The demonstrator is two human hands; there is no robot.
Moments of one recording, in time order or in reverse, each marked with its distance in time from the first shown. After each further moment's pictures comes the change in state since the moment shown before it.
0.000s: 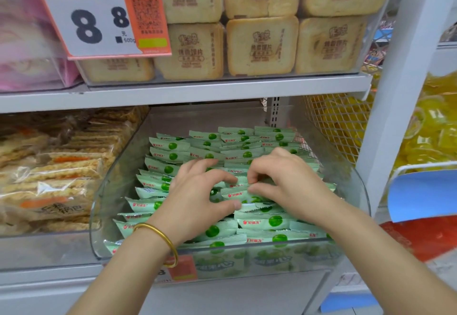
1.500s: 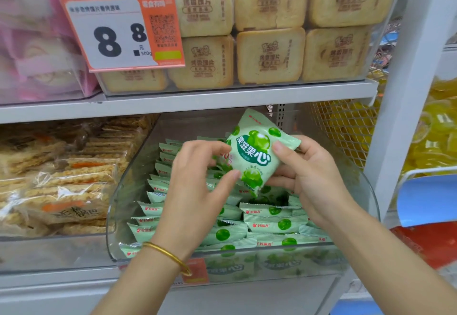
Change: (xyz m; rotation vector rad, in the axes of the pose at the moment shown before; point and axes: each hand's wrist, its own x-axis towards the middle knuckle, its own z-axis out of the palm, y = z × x) left_hand -0.010 0.006 -0.008 -0.274 0.510 0.193; right_hand -0.001 -0.018 -0.004 1.337 0.401 0.359
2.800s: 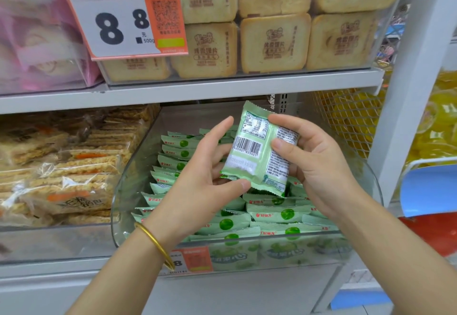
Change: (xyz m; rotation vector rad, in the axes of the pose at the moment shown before) left_hand 0.000 0.009 -0.012 -0.543 -0.345 -0.239; right_hand -0.002 -0.001 -0.004 -0.049 -0.117 -0.099
